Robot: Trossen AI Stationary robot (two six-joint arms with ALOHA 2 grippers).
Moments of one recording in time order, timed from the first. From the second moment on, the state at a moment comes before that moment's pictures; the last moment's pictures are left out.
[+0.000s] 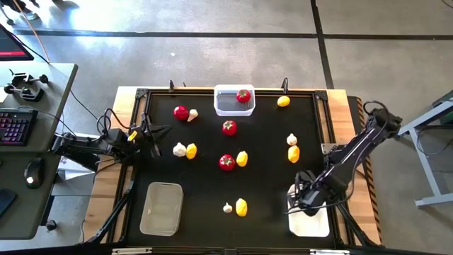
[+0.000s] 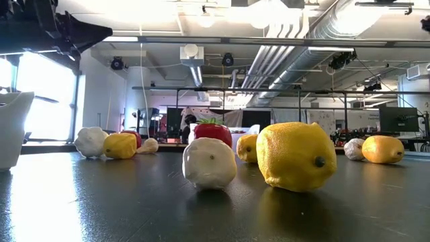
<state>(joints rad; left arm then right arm) -0.09 0.07 0.02 0.35 -0.44 0.23 0.80 1.35 0.91 -0.93 -0.01 2.10</state>
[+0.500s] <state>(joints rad) -0.09 0.07 0.02 0.36 -0.44 0.23 0.75 1.52 0.91 -0.92 -0.08 2.15</state>
